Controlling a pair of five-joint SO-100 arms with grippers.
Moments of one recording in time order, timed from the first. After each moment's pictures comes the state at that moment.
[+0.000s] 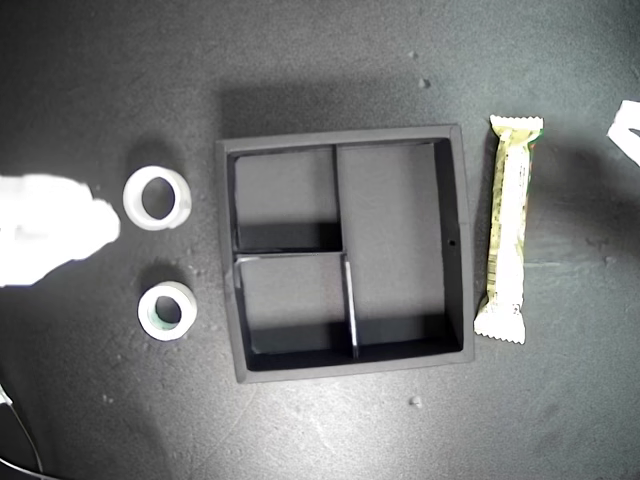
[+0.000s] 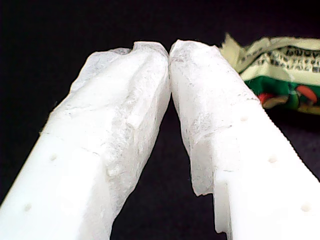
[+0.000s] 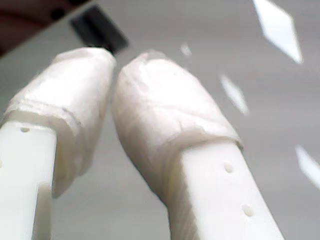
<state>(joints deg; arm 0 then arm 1) -6.0 191.2 176.5 -6.8 -38.8 21.9 191.7 178.3 33.3 84.2</state>
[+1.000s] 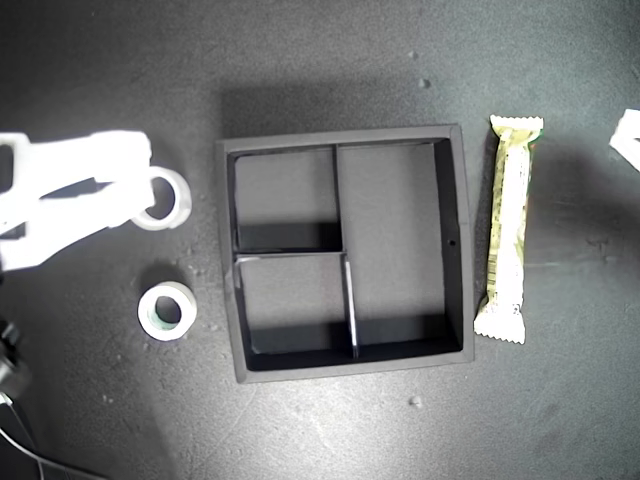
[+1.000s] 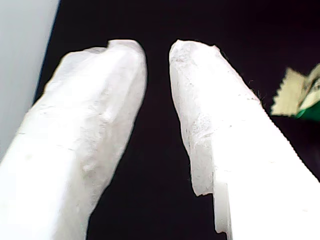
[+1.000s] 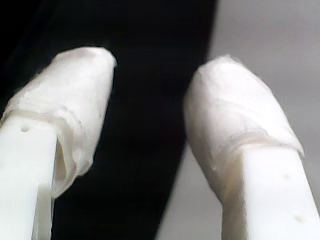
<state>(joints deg) -7.0 156.4 127.8 52.4 -41.0 19.3 191.3 163.6 38.6 61.3</state>
